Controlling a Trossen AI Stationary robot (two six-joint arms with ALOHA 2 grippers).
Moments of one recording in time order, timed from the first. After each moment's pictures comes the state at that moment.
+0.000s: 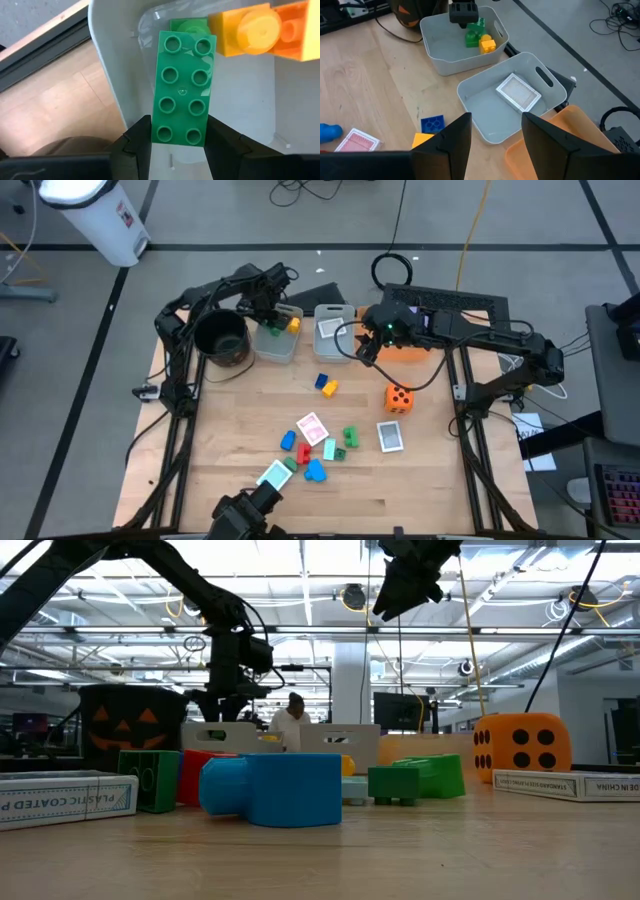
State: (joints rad) left arm 0.84 2.00 1.61 -1.18 0.03 -0.26; right arm -0.26 1.38 1.36 -0.70 0.26 0.18
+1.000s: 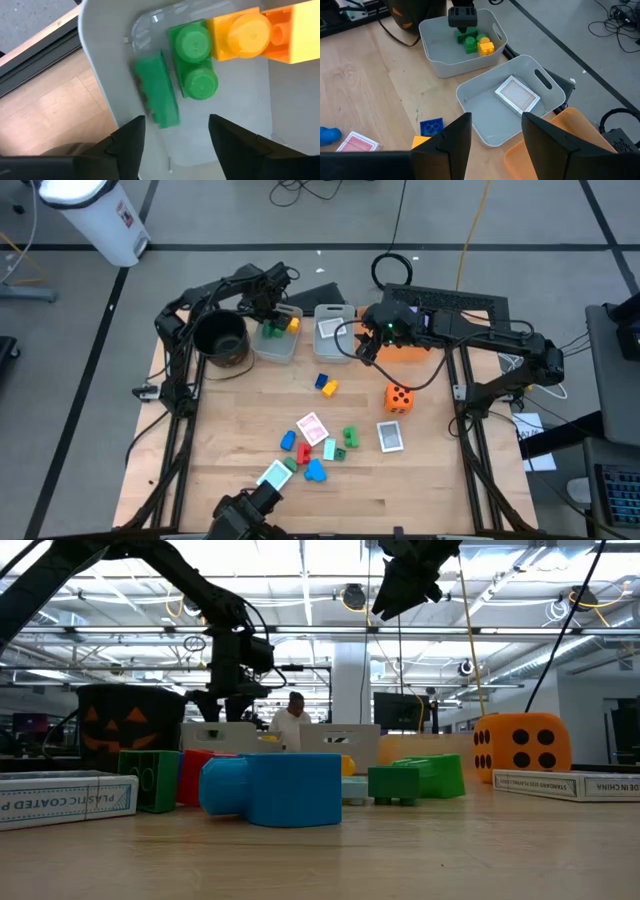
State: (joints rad) left arm 0.84 2.00 1.62 -1.17 0.03 -0.25; right arm -0.26 1.38 1.36 -0.69 0.26 0.18
